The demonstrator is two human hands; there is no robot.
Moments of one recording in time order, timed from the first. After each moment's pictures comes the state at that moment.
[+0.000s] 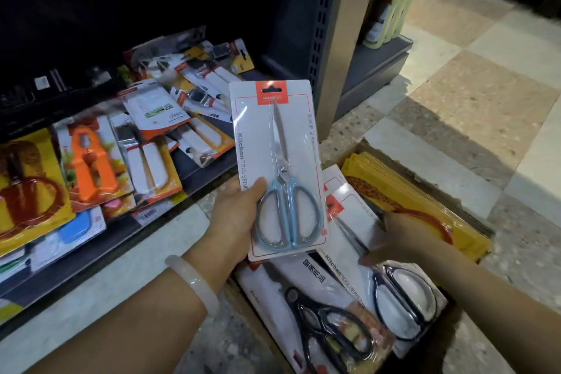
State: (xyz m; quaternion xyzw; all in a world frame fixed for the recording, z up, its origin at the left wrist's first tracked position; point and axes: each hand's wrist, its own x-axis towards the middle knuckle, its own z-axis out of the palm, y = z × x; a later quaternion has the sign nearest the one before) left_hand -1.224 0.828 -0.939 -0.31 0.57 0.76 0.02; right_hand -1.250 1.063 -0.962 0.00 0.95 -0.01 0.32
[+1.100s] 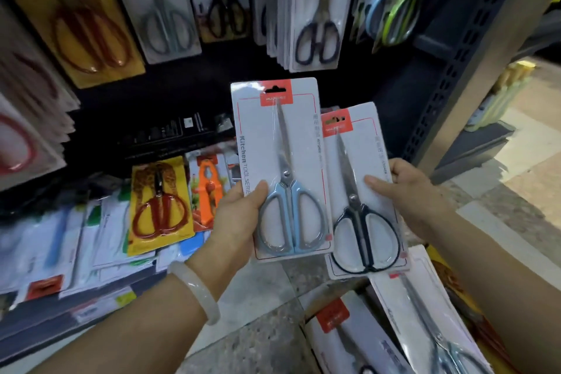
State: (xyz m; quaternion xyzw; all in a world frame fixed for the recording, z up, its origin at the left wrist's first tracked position) left_hand -1.208 0.707 -0.859 -0.33 0.53 0.77 -0.14; right_hand -1.331 0.901 -0.862 -0.07 0.77 -0.62 0.15
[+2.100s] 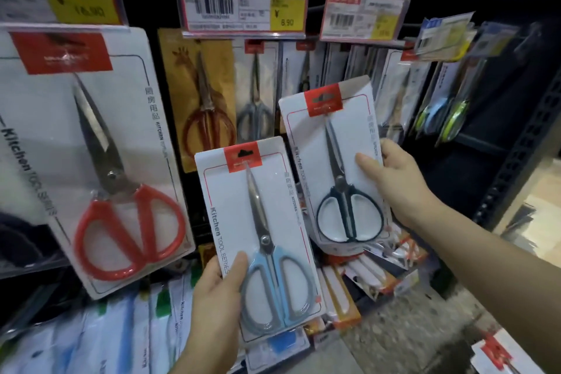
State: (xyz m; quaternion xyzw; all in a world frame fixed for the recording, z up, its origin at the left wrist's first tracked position) left_hand -1.127 0.532 -0.846 -0.29 0.48 0.79 -0.25; right_hand -1.289 0.691 -0.744 -0.22 0.73 -0.65 -0.03
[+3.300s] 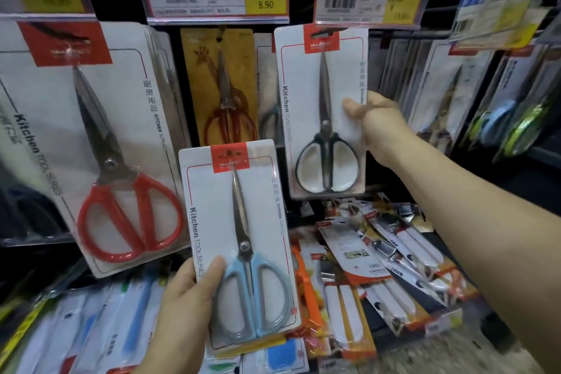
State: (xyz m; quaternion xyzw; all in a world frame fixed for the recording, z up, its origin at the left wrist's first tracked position) left_hand -1.120 0.537 -0.841 -0.33 0.52 0.71 -0.34; right_hand -1.376 0.625 -0.705 -0.25 0.67 -0.70 0.06
